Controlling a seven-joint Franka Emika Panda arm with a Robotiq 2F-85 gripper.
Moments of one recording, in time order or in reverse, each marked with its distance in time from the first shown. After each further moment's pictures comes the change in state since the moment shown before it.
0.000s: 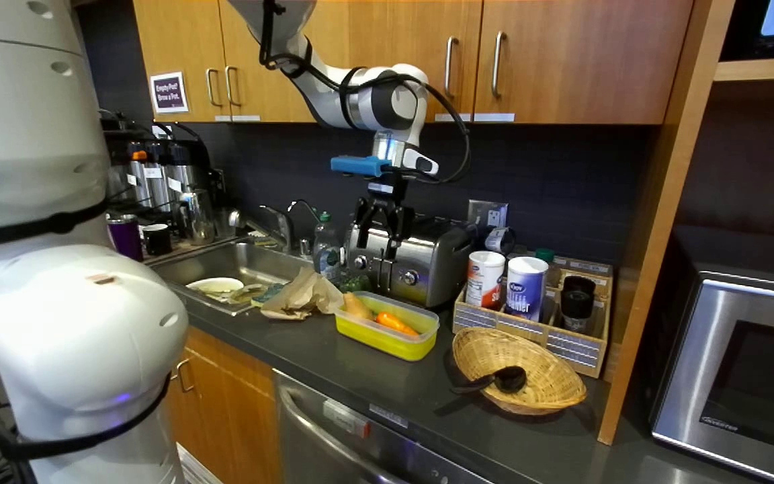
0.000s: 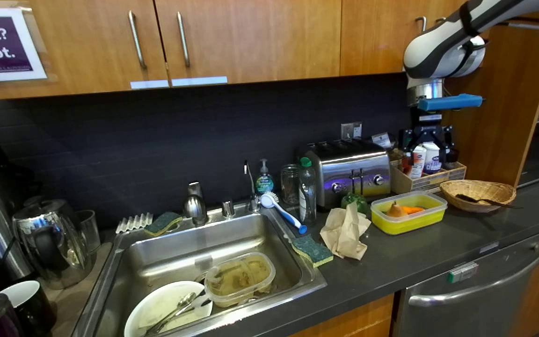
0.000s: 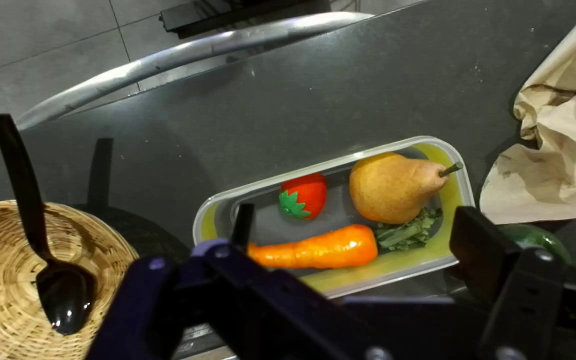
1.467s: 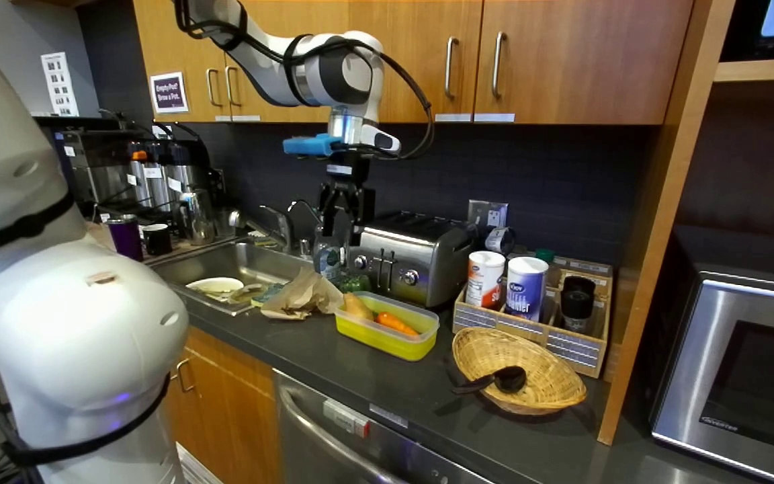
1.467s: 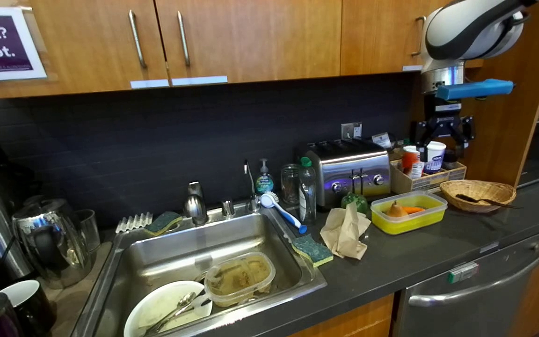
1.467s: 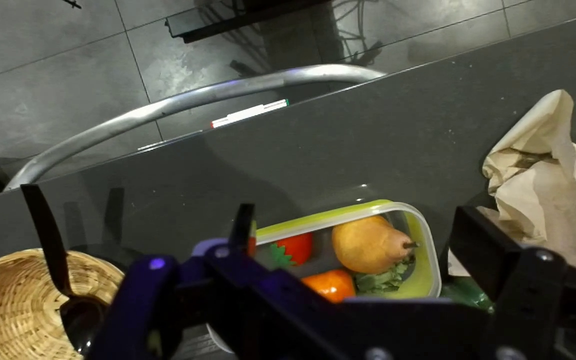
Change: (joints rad) arm 0.012 -0.265 0.072 -0.194 0.000 -0.020 0.072
